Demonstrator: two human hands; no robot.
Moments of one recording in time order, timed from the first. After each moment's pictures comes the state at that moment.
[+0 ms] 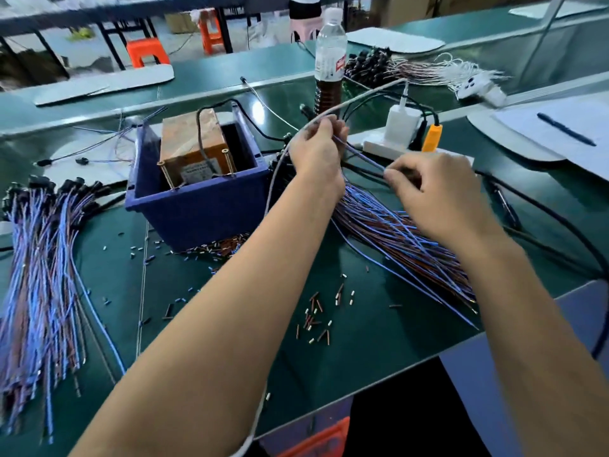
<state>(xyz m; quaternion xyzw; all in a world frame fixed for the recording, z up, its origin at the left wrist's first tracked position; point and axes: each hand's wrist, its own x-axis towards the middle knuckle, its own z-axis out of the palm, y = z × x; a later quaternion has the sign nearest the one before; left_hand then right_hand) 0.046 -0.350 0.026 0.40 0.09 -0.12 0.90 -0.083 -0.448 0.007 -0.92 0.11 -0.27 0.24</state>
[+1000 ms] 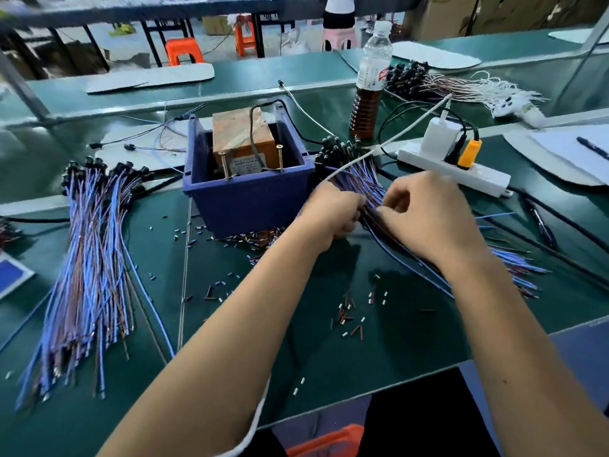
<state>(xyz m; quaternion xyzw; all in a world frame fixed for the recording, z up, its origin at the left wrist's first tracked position) 0.025 -0.275 -0.015 0.80 -0.04 -0.22 0.56 -0.069 -0.397 0.004 -0.95 0.12 -0.19 0.21</state>
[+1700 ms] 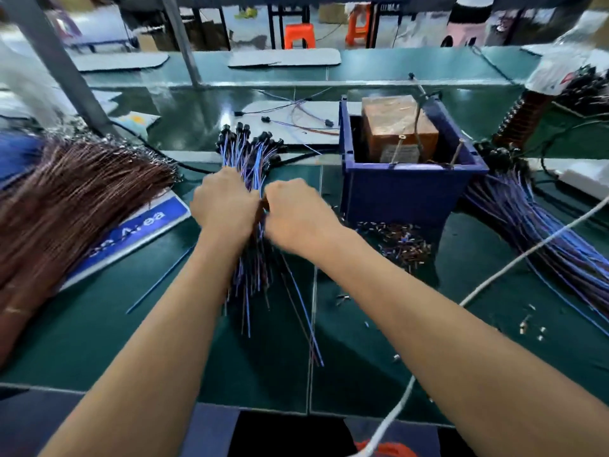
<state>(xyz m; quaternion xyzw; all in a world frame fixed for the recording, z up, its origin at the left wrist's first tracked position) 0.045 0.032 -0.021 0.96 0.20 0.13 0.12 0.011 -0.091 -0.001 -0.96 -0.21 -0.01 0.20</state>
